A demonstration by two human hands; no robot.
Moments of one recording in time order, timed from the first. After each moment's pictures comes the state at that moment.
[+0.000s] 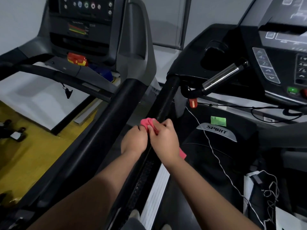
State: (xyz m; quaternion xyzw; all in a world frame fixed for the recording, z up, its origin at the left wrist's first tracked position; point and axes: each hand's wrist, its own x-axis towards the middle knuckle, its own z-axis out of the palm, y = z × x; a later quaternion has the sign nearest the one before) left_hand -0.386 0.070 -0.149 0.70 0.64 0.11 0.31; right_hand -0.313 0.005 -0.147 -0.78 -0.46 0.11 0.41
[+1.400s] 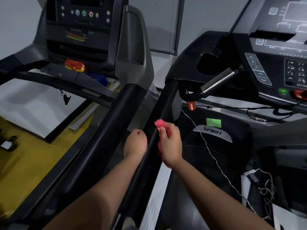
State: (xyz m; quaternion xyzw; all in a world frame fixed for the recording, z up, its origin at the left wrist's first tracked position) left_hand -0.397 0.072 -0.152 0.62 0.63 0.17 0.43; right_hand -0.307 0.010 -0.177 -0.73 -0.32 0.21 0.57
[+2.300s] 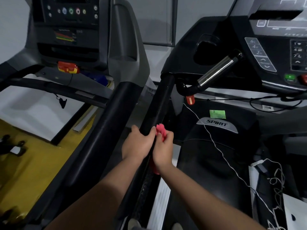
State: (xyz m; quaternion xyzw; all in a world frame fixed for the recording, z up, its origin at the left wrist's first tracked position) left_hand -0.383 0.067 -0.145 0.72 0.62 0.10 0.30; right_hand -0.334 0.016 -0.181 -0.64 -0.13 0.32 0.68
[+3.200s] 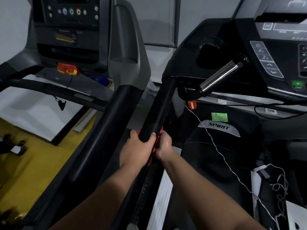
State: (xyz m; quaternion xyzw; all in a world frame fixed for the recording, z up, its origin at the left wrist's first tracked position) left_hand -0.384 0.069 -0.149 0.71 0.62 0.11 0.32; right_hand -0.293 0.061 -0.185 -0.43 0.15 0.59 0.66
